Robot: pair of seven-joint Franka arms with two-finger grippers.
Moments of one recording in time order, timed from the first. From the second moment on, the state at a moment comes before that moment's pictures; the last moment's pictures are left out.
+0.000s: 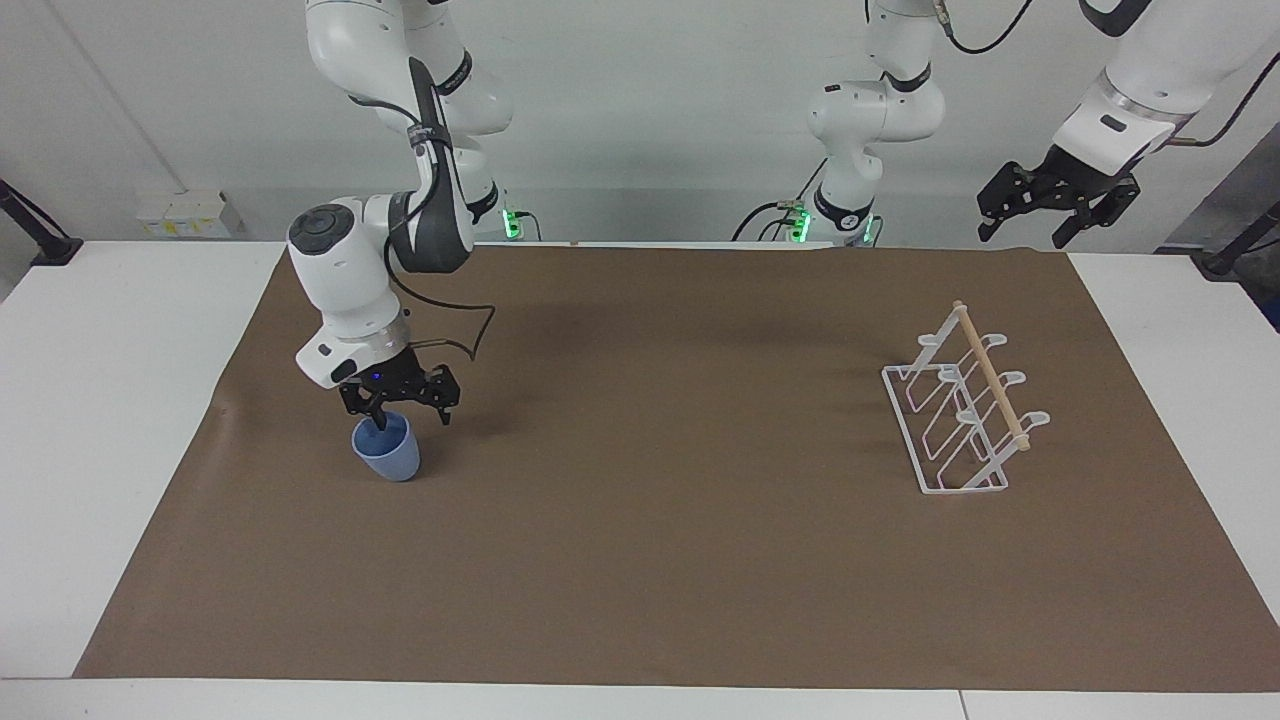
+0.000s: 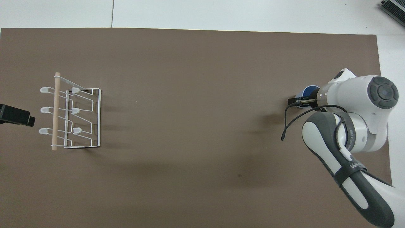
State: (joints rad) left arm -0.05 -0.08 0.02 -1.57 -0.04 1.42 0.11; right arm -0.02 0.16 0.06 -2.07 0.03 2.38 -0.05
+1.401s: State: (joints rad) left arm -0.05 -0.08 0.02 -1.57 -0.04 1.42 0.11; right arm -0.04 0.14 0.06 -1.98 0.03 2.26 -0.05
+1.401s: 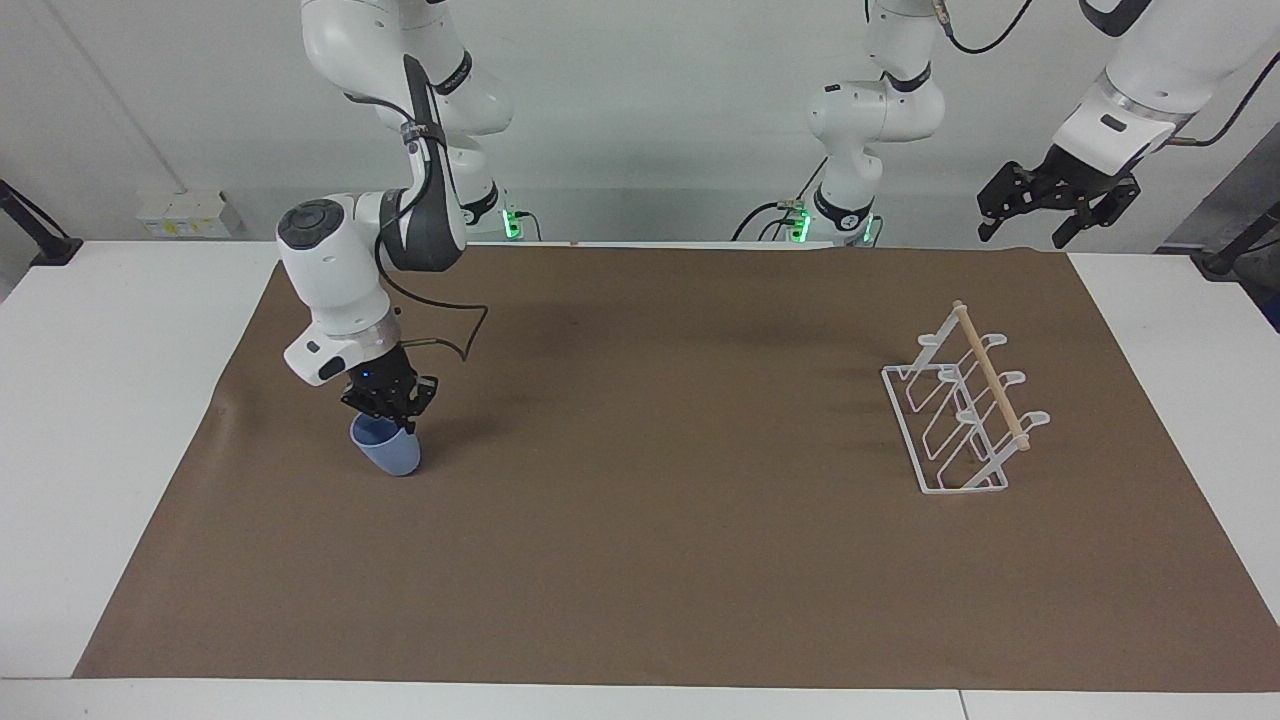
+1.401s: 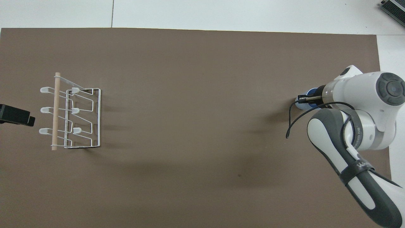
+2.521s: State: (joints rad) left arm -0.05 -0.08 0.01 -1.57 -0.04 1.42 0.11; right arm -0.04 -0.01 0.08 -1.60 0.19 1.70 -0.09
